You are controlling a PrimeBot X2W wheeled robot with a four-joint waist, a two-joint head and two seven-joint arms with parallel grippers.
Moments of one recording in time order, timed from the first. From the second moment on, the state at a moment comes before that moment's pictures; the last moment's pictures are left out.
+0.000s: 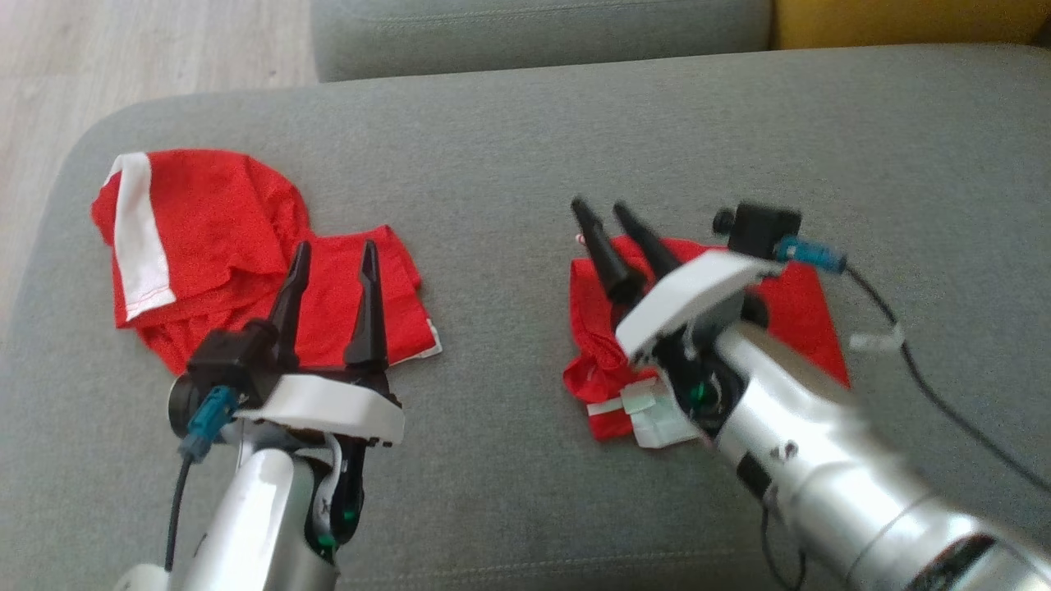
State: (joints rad) left arm -0.21 0.04 -0.26 0.19 -0.28 0.08 -0.26; right arm -0.74 -0.06 0.85 0.82 1.18 0.12 -0.20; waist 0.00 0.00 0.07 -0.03
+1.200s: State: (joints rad) left arm -0.14 0.04 -0.28 0.08 -0.28 0.07 -0.26; right arm -0.25 -0.10 0.03 0.36 0.10 0.12 -0.23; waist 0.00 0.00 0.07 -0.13
